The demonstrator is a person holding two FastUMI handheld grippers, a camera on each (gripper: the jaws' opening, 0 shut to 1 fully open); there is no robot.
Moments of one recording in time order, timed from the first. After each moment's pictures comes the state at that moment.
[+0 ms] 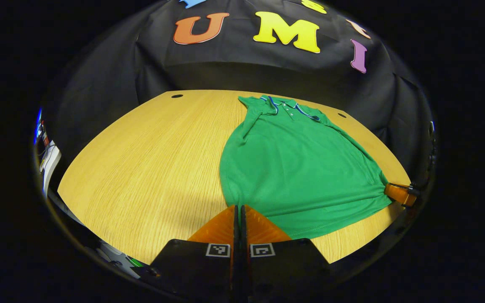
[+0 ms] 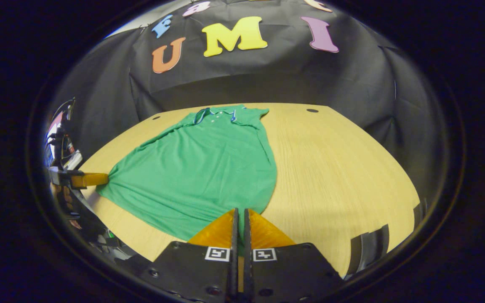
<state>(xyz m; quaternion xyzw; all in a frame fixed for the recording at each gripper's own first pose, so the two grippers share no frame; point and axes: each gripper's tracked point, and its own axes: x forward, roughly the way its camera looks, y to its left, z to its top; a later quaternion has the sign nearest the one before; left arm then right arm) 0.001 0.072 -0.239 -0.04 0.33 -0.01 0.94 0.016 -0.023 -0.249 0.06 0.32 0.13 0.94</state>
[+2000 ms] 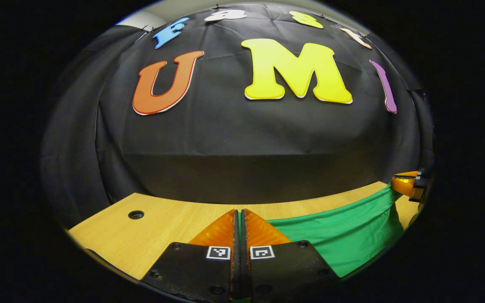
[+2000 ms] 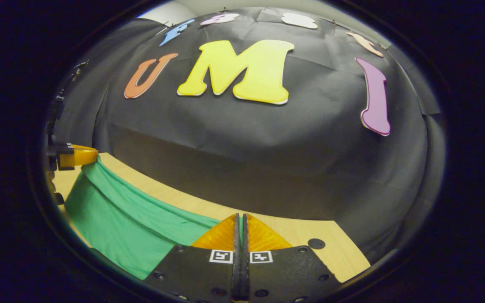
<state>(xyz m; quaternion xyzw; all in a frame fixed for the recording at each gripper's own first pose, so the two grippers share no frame) 0.431 0.073 -0.101 0.03 0.05 0.02 1.00 0.464 0.009 -0.117 -0.07 0.08 0.08 0.99</state>
